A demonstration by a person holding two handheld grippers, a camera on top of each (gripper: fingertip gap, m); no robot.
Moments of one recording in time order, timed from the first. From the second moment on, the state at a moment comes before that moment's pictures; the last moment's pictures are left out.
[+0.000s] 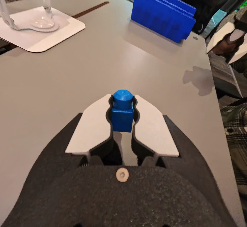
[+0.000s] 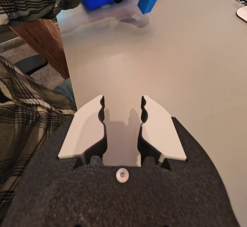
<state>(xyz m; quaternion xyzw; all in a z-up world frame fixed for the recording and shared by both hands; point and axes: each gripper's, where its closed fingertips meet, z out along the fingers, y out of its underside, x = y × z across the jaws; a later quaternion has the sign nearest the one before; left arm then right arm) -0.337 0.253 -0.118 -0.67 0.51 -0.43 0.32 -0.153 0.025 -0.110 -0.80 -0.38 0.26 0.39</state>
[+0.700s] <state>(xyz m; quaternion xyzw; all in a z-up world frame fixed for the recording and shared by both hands) -0.264 0.267 -0.158 -0.65 0.55 -0.45 0.28 -0.139 0.022 -0.105 -0.81 -0.37 0.24 0.39</state>
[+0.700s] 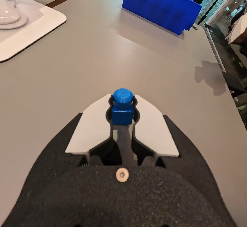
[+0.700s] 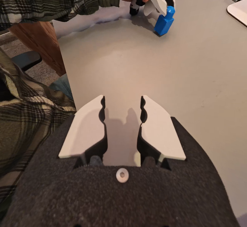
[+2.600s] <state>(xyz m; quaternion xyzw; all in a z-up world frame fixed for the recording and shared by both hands) -0.614 0.372 -0.173 -0.69 0.72 -0.01 0.10 -0.236 0.100 -0.116 -0.83 -0.43 0.22 0.29</state>
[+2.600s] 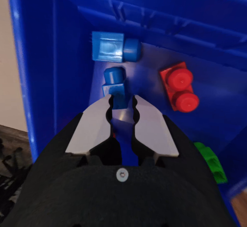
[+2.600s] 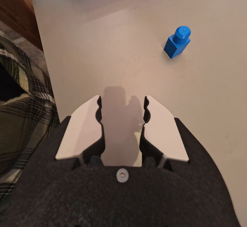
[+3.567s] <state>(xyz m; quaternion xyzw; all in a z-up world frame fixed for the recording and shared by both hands) -0.602 0.376 -0.193 -0.82 0.57 0.00 0.05 -0.233 0.090 -0.112 -0.82 -0.43 0.22 0.30</state>
